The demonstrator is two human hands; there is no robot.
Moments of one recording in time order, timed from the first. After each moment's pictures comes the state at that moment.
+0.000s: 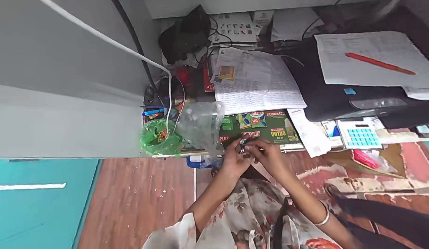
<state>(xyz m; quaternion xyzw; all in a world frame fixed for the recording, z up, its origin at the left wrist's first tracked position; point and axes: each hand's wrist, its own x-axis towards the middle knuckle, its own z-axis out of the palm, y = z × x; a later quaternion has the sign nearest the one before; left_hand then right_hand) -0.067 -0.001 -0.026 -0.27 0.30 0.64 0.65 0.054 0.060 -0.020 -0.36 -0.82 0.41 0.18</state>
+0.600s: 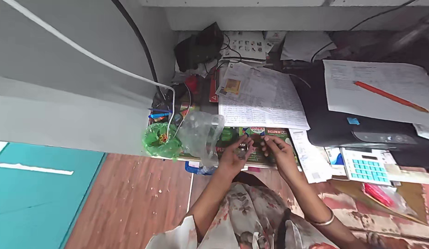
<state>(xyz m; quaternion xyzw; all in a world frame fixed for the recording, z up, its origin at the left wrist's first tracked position) -0.078 0.034 -0.031 -0.23 0.25 0.72 0.60 0.065 0.138 -0.027 -0.40 -0.62 0.62 0.29</state>
